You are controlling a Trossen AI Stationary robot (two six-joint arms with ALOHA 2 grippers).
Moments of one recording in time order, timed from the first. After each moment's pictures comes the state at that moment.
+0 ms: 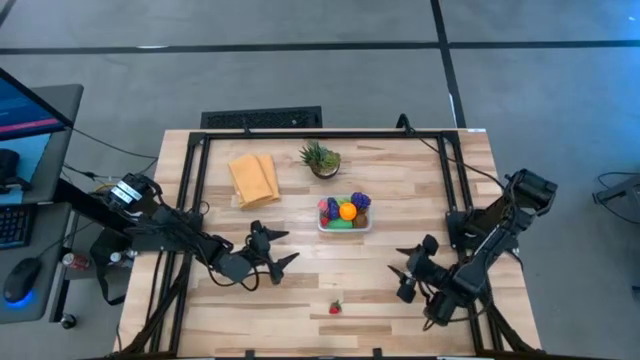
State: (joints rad) left arm -0.56 1.62 0.45 0.79 -0.92 -0.47; right arm 0.96 1.56 0.76 -0.73 0.96 1.40
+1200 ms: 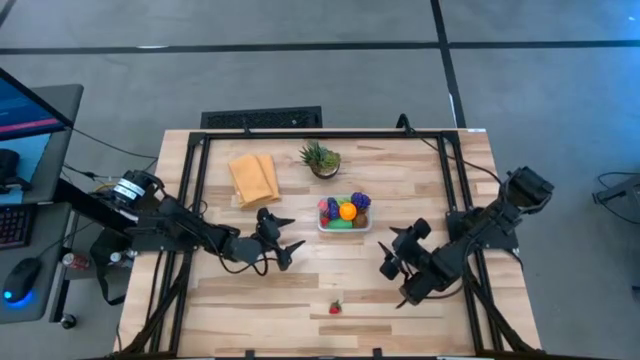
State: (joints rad) left arm -0.38 1.62 0.45 0.80 -0.77 -0.34; right arm 0.73 1.56 0.76 -0.72 1.01 1.27
